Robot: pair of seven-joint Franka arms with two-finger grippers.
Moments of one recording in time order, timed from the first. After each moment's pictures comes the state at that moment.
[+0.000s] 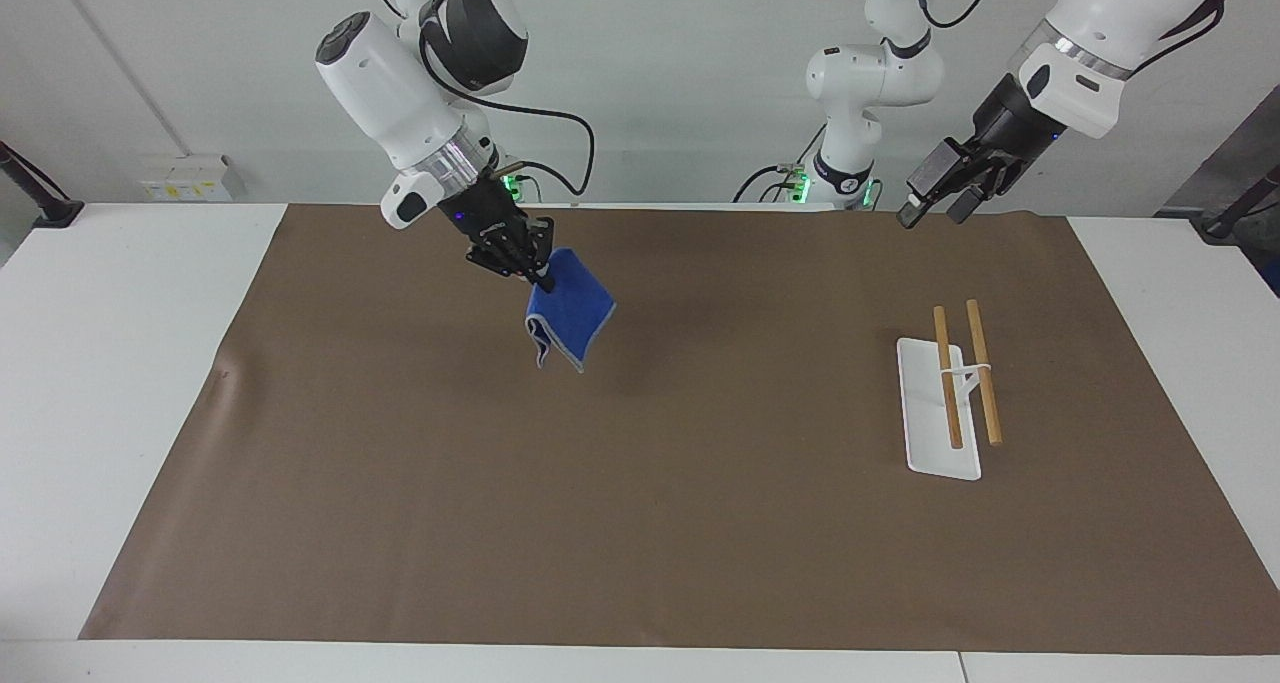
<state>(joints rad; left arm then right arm) -0.09 -0.03 -0.06 -1.53 -0.35 1.67 -0.63 0.13 -0.10 0.12 -2.01 0.62 2.17 0.20</state>
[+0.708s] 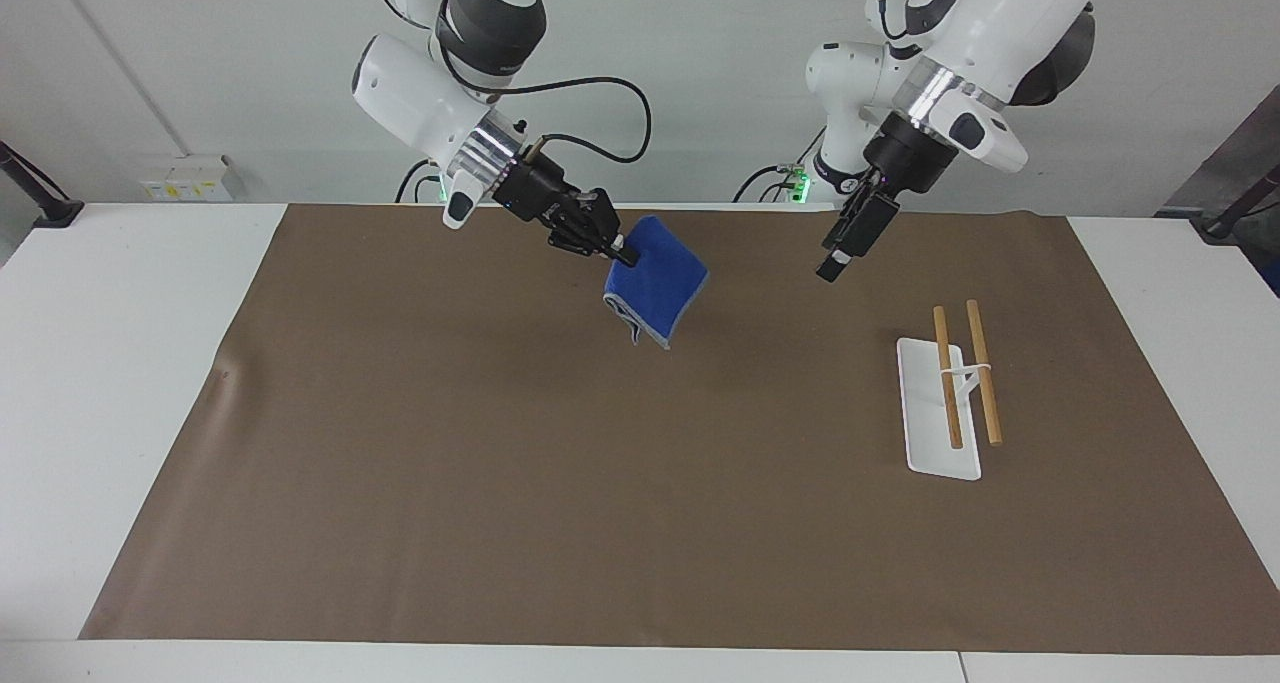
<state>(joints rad) -0.29 -0.03 -0.08 -1.71 -0.40 2.14 -1.40 0.23 -0.10 0.15 -2.05 1.16 2.39 0.20</state>
